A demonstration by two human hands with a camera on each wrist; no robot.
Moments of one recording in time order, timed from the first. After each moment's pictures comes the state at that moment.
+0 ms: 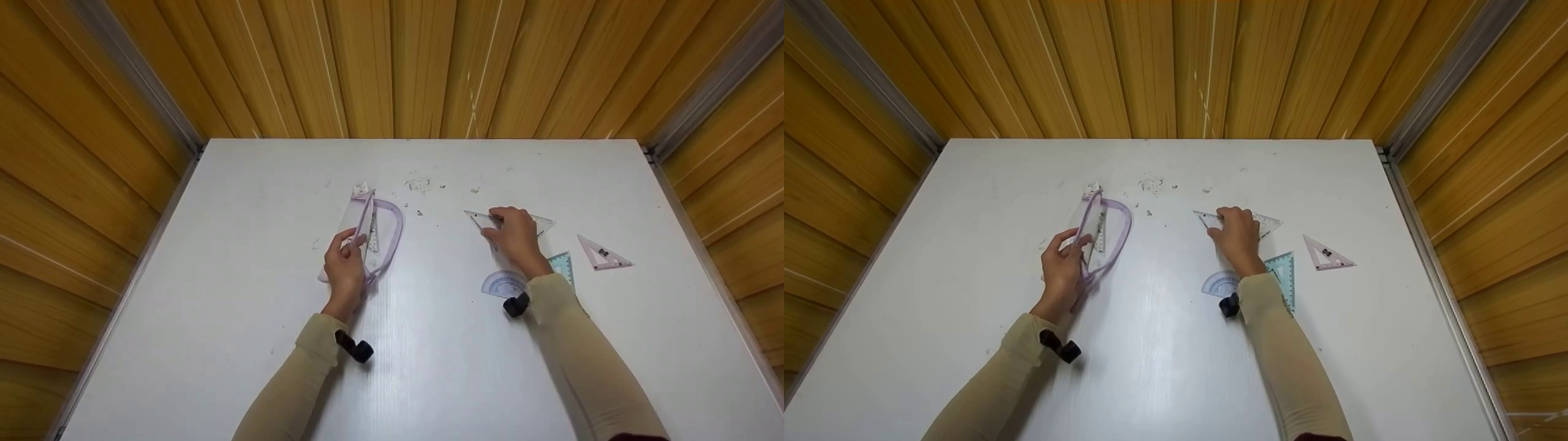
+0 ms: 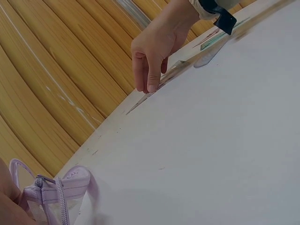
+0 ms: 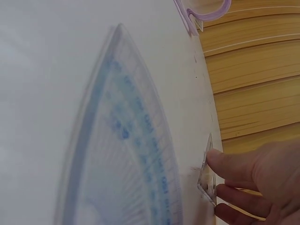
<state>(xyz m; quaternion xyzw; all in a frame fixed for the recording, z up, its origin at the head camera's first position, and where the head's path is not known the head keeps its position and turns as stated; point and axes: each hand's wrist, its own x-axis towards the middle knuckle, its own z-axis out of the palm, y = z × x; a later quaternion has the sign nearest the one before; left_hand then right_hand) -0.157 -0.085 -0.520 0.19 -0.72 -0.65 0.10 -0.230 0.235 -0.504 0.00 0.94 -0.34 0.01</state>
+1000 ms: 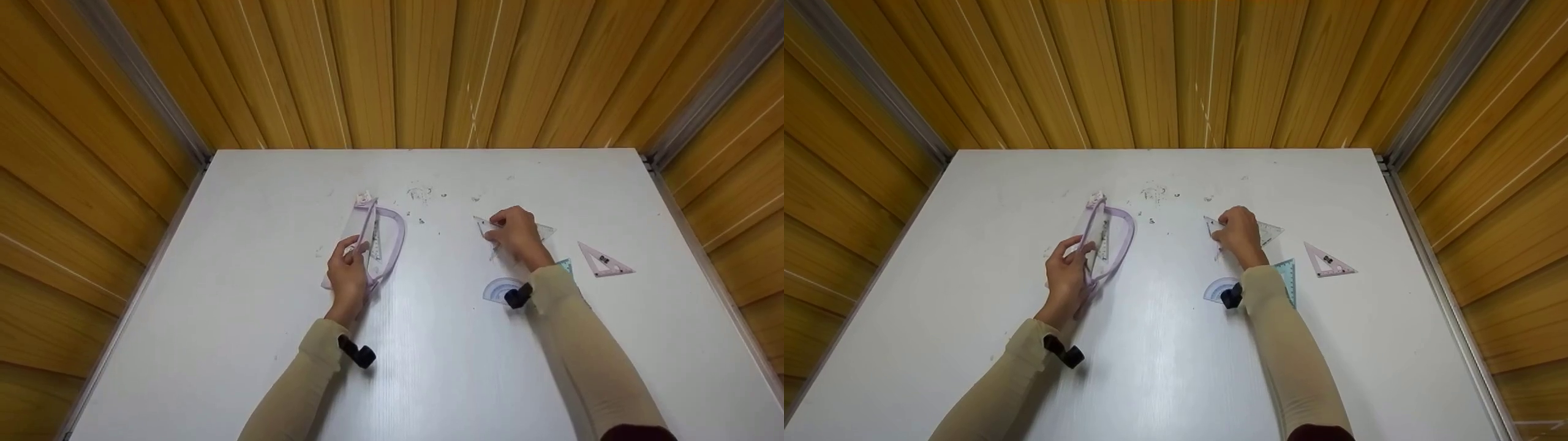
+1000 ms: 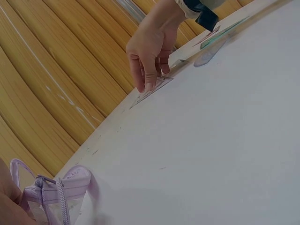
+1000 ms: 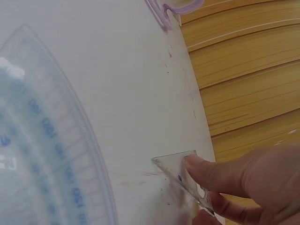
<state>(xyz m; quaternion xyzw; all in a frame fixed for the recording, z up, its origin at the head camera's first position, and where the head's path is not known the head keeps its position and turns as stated) -0.159 -0.084 -0.519 0.20 -0.73 -0.65 0.10 -0.252 0.244 -0.491 0.02 0.92 -0.38 0.09</state>
